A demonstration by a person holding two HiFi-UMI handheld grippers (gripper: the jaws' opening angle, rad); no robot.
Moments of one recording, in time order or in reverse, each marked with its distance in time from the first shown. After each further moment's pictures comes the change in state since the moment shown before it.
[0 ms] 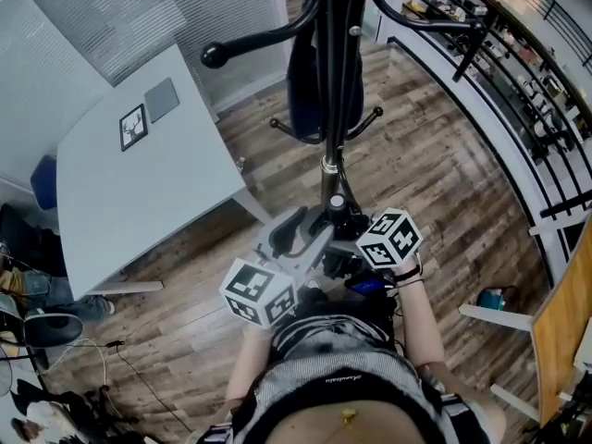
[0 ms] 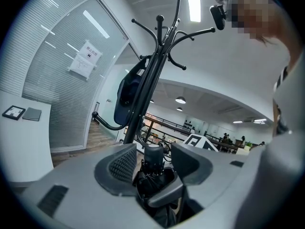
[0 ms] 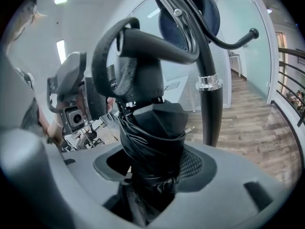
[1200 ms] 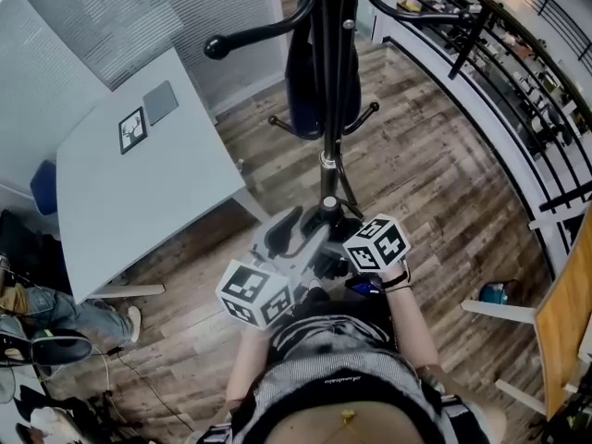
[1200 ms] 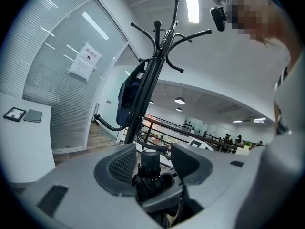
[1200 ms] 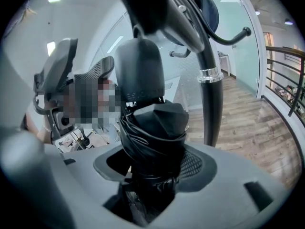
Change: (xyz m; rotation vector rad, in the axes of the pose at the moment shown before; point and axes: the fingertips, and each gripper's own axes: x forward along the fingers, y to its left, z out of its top) left arm -0.015 -0.001 0.000 0.014 -0.009 -0.002; right arm 0.017 0.010 -0.006 0.078 -0.033 -0.093
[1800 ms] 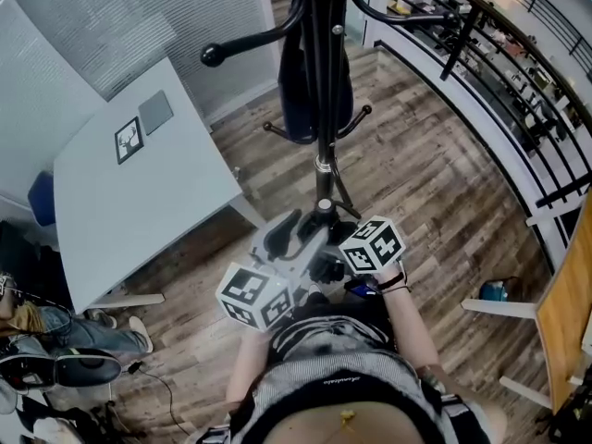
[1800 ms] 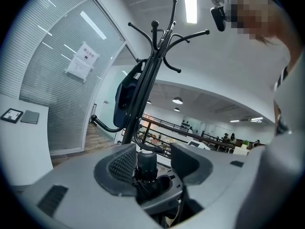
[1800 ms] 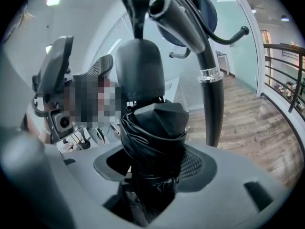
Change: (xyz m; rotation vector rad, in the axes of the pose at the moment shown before) left arm -0.002 -0.008 0.004 0.013 0.000 -0.028; right arm -0.001 0.007 0.002 0.026 -0.019 0.004
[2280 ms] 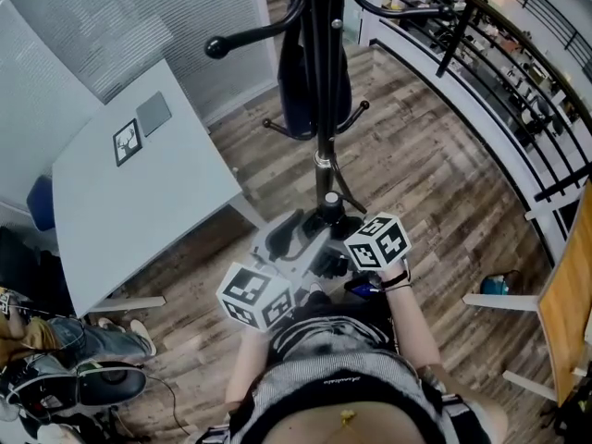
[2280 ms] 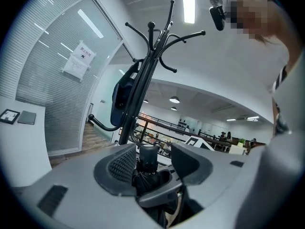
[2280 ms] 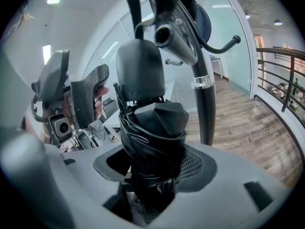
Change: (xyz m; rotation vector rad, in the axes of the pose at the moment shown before) left arm -0.008 -0.009 -0.004 0.013 0.009 -0.038; right arm -0.013 -0.002 0.003 0.021 -0.046 -0.063
